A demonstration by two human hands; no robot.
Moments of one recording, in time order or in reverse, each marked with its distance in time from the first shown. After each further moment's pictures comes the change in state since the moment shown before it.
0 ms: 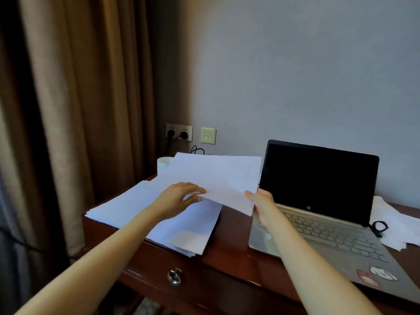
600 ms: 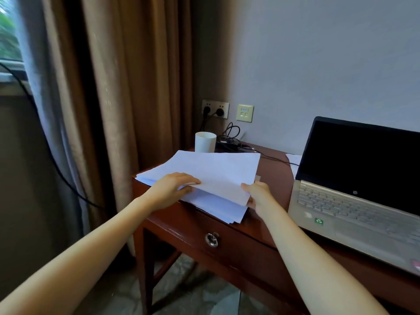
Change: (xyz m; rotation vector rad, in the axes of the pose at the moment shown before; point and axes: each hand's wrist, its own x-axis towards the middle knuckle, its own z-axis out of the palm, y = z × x) left_hand -0.095 -0.051 -0.023 0.079 -0.062 -0.201; right_hand -0.037 0.045 0.078 -0.051 -0.183 0.145
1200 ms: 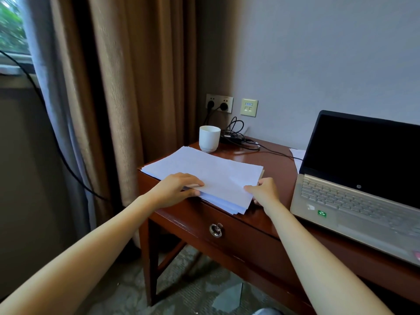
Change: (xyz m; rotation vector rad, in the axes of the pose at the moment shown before) left_hand -0.015 -0.001 0.009 -0.046 -0.098 -0.036; right_hand 0.011 0.022 -0.013 -0.431 0.092 -0.171
